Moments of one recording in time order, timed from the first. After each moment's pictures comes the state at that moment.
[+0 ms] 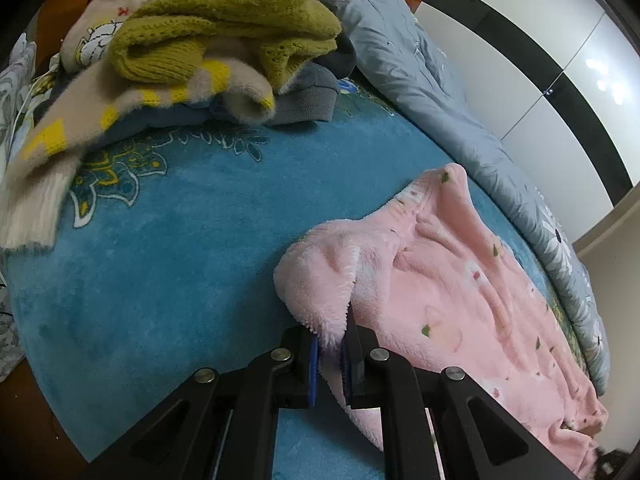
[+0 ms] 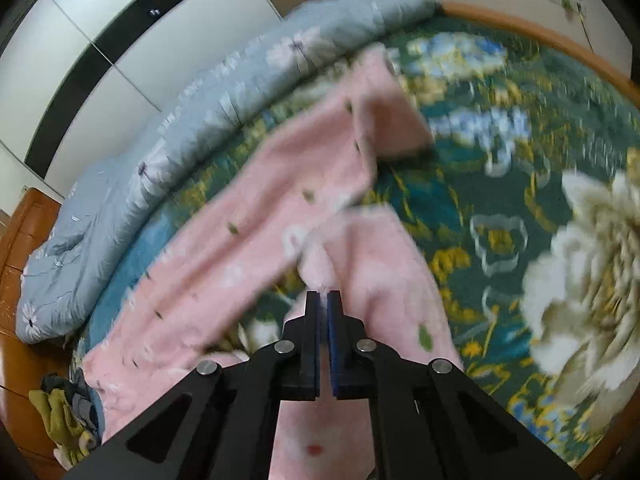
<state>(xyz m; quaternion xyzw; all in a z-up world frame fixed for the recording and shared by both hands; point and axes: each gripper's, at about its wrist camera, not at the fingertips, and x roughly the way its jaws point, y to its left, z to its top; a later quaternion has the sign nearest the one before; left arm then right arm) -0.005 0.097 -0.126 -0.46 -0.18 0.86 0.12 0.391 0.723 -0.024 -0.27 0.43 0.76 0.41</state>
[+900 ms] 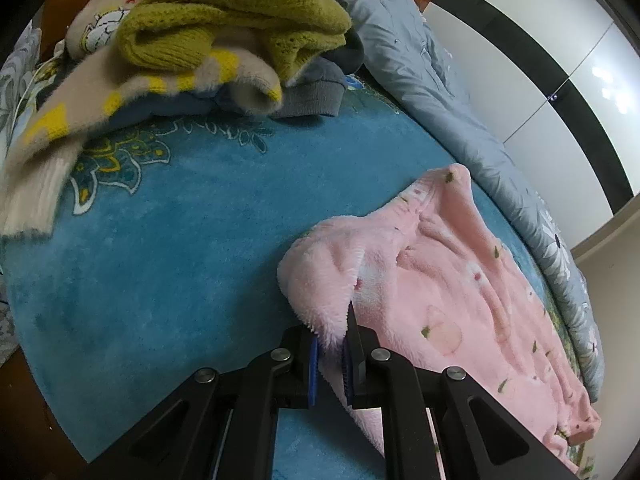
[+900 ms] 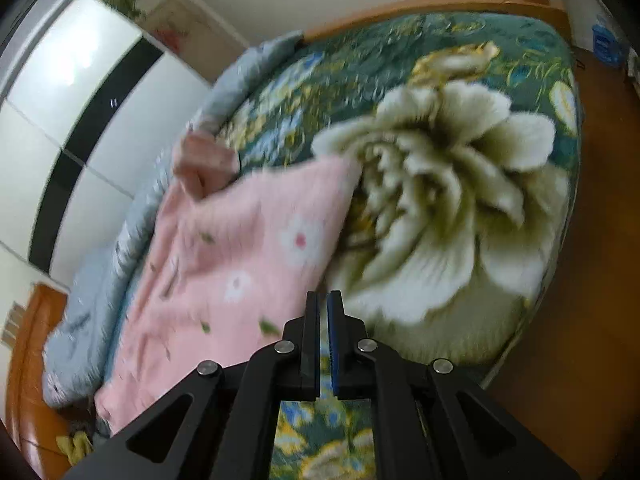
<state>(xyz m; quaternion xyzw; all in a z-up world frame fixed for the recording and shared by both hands) -0.004 0.094 -0.128 -0.47 -0.20 0.85 0.12 0.631 0.673 -0.095 -0.13 0.51 0.70 0.47</state>
